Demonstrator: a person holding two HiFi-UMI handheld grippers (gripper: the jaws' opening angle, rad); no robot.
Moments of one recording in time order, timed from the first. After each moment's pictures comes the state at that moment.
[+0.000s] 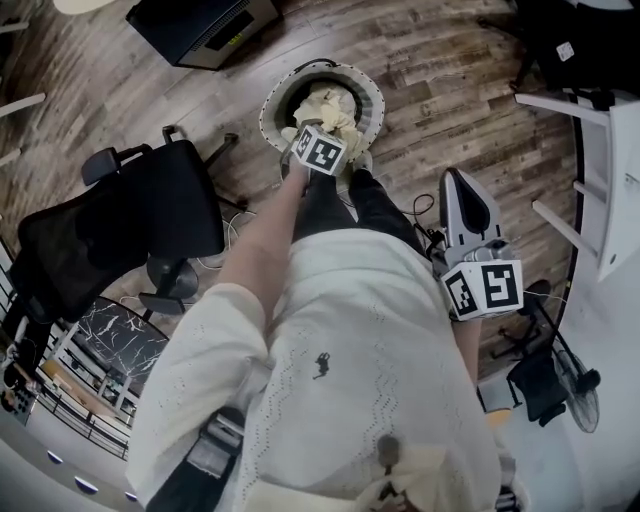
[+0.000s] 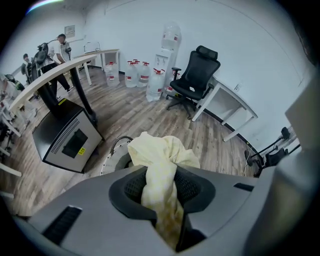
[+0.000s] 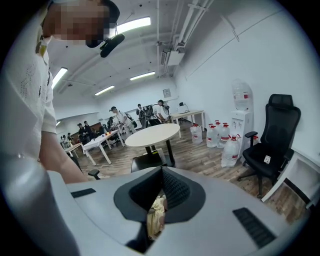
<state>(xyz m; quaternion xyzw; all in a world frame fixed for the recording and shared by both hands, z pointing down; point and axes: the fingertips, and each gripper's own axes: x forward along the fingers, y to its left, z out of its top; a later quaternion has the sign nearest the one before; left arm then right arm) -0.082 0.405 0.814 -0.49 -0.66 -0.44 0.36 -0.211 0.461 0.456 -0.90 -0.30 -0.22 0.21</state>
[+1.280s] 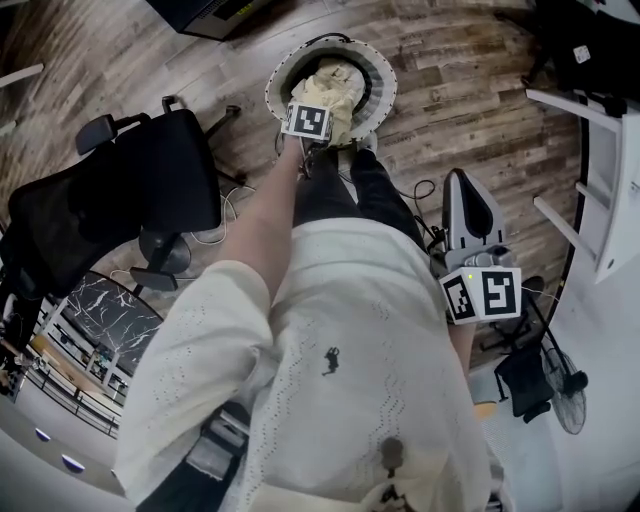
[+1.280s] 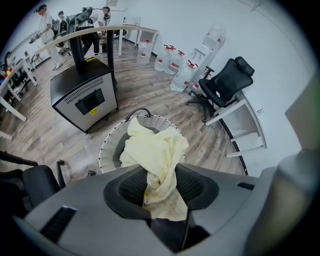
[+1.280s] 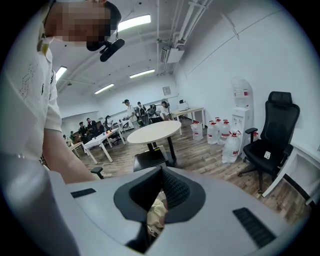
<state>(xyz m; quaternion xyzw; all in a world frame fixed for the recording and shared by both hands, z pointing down) -0.034 0.338 0.866 -0.54 -0.54 -0.57 0.31 -0.202 0.416 0.475 -0.90 -0.30 -0.23 0.22</state>
